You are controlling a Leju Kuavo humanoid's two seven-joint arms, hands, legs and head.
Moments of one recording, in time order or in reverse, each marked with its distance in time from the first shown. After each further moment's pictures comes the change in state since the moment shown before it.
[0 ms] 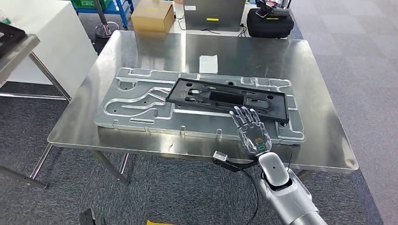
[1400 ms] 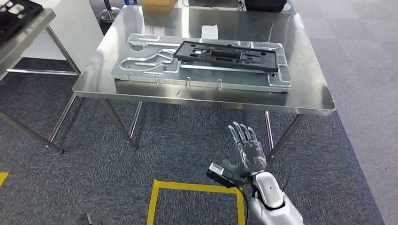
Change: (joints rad) left arm 0.008 -0.020 0.038 -0.001 0.038 -0.009 -0.053; right arm 0.210 0.045 -0.038 -0.095 -0.261 -0.065 -0.036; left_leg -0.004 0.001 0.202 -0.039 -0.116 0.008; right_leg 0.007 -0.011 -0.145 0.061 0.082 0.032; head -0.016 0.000
